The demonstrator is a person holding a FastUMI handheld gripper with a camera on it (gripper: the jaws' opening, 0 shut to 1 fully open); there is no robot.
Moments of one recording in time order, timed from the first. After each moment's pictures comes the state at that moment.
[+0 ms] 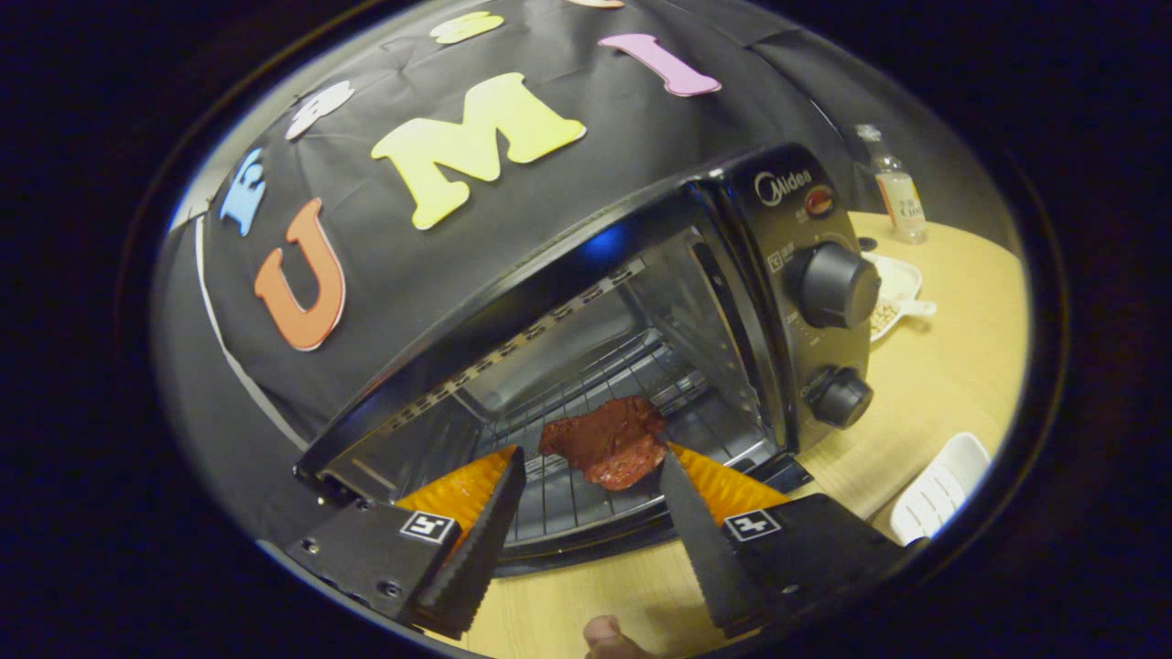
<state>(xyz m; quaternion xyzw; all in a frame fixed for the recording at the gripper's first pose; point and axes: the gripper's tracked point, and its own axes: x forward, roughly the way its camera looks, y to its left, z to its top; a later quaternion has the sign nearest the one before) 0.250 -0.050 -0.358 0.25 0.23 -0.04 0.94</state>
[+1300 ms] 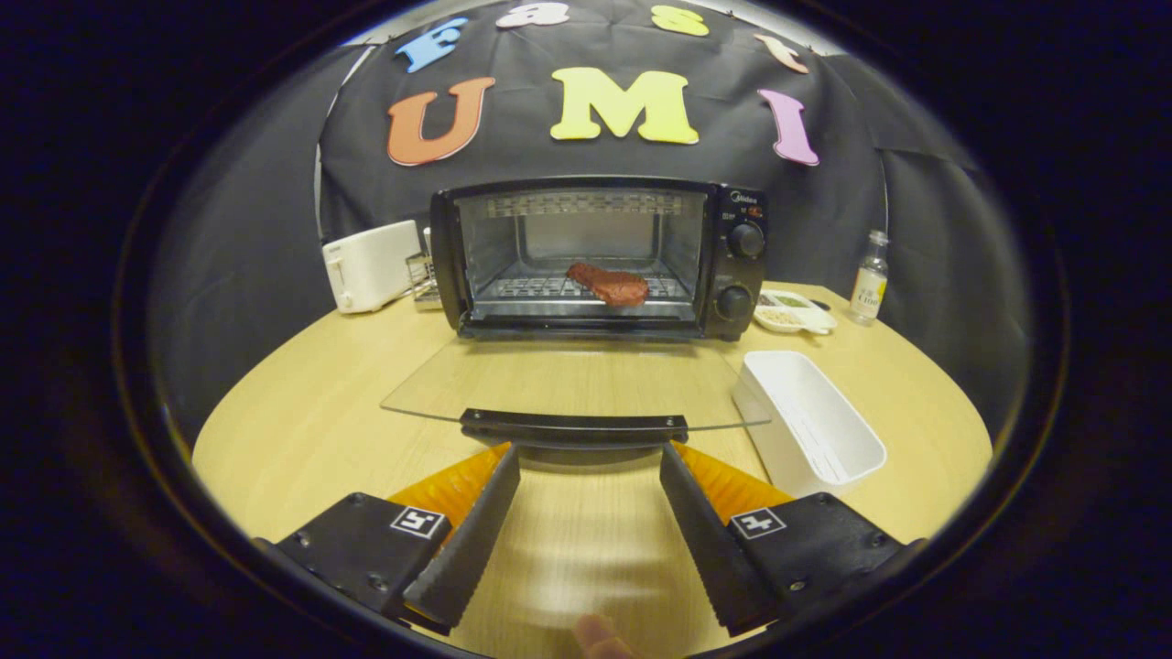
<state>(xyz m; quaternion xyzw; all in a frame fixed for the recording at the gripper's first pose) 0.040 -0.029 -0.418 -0.01 0.30 -0.02 0.95</state>
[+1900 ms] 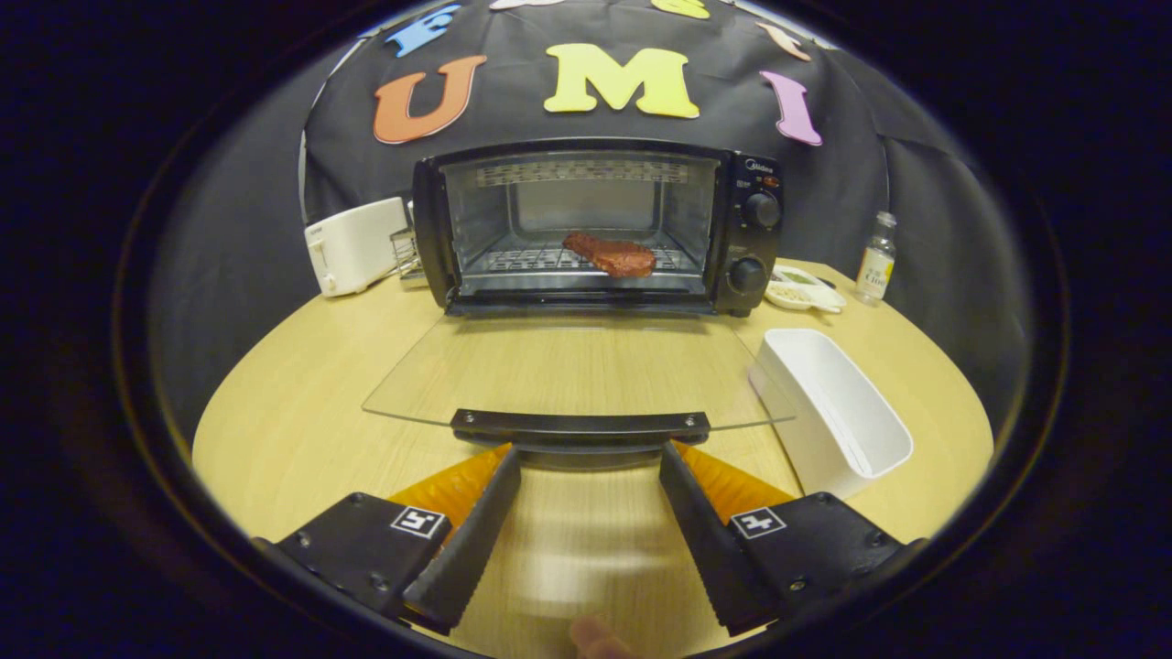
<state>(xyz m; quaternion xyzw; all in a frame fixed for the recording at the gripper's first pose) 0.052 -0.021 -0.426 0.00 0.33 -0.03 0.94</state>
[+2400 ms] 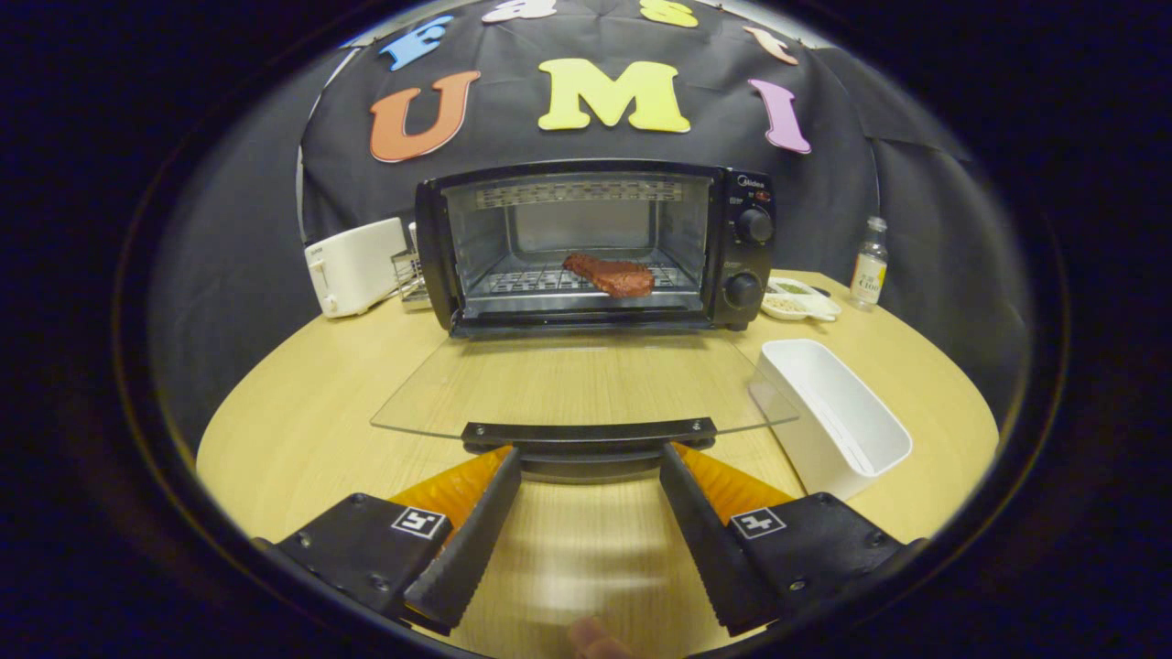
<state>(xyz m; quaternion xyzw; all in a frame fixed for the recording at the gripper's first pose) 0.055 -0.015 -0.416 0.01 0.30 -0.03 0.95</state>
